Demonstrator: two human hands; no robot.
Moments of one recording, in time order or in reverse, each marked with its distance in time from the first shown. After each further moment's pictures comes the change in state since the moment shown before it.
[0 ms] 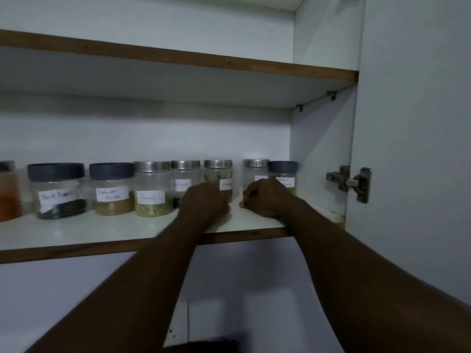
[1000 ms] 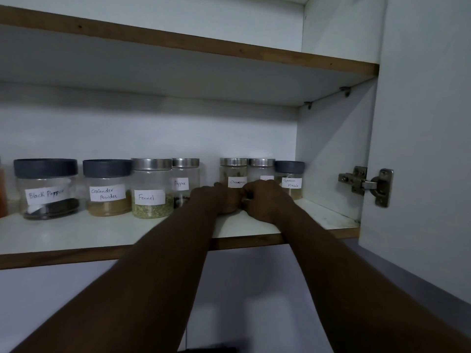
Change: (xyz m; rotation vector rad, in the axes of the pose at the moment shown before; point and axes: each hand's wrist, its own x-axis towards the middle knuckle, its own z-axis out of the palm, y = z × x) left_hand 0.077 0.004 0.028 0.246 -0.476 0.150; right_hand 0.006 -0.007 0.020 0.031 0.148 -0.146
